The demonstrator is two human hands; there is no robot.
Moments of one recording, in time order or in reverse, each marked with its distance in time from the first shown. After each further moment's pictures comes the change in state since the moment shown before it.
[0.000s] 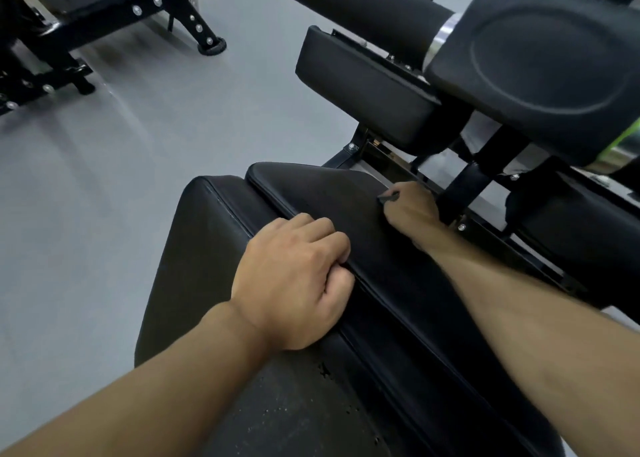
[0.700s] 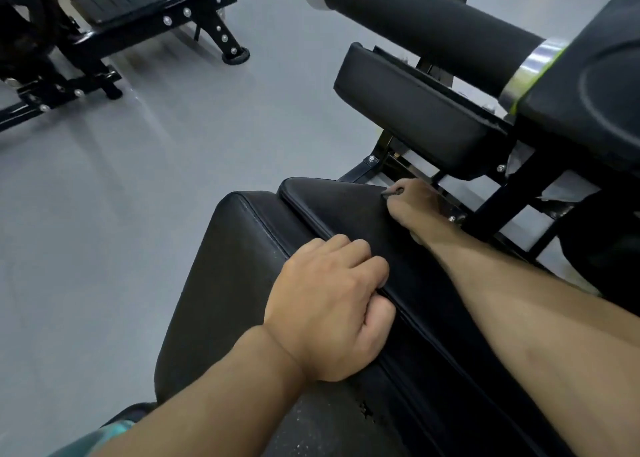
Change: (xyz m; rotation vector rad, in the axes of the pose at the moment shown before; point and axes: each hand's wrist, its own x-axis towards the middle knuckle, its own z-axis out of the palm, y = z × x) left_hand 0.000 -0.009 0.000 -0.048 -0.001 0.006; right_hand 0.033 -0.043 0.026 0.063 0.042 -0.023
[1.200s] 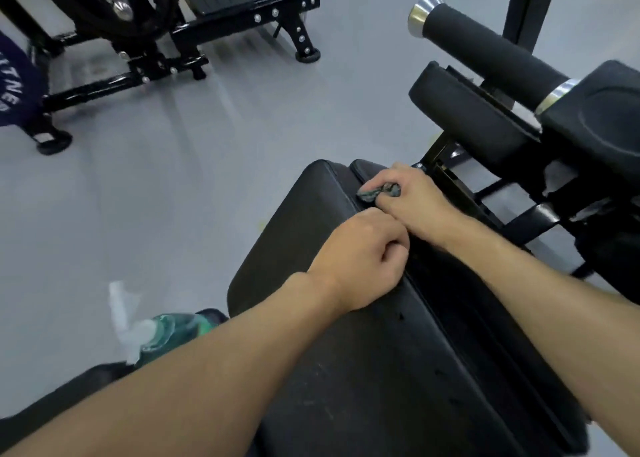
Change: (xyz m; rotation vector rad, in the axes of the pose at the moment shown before) left_hand -0.038 0.016 -0.030 -0.315 0.119 -0.192; right_hand -0.145 -0.093 -0.047 0.099 -0.337 -0.577
